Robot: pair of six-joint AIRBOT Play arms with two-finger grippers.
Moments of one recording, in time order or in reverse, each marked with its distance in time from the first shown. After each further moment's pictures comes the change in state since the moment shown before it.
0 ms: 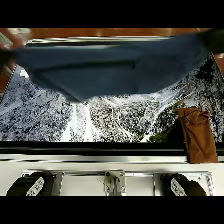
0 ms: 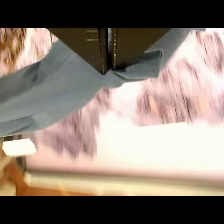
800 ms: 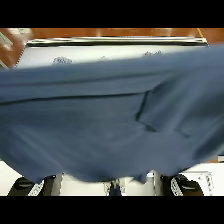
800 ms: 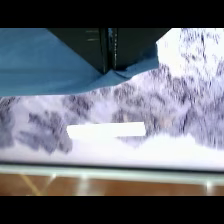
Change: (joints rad) left arm 0.000 0.181 0.214 0.290 -0.430 -0.264; right arm 0.000 0.256 0.207 -0.293 0.390 0.356
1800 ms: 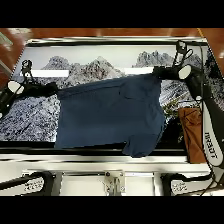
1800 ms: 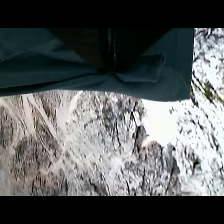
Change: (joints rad) left arm -0.006 -0.775 -0.609 -0.084 0.809 0.170; right arm 0.199 -0.902 -0.452 -0.005 -0.894 -0.052
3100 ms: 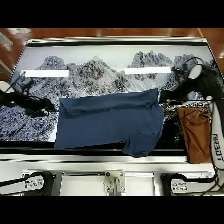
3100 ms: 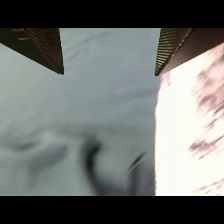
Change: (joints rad) left arm 0.174 -0.015 0.032 0.074 -0.650 -0.016; right arm -0.122 0.070 -0.005 -0.142 0.840 -0.019
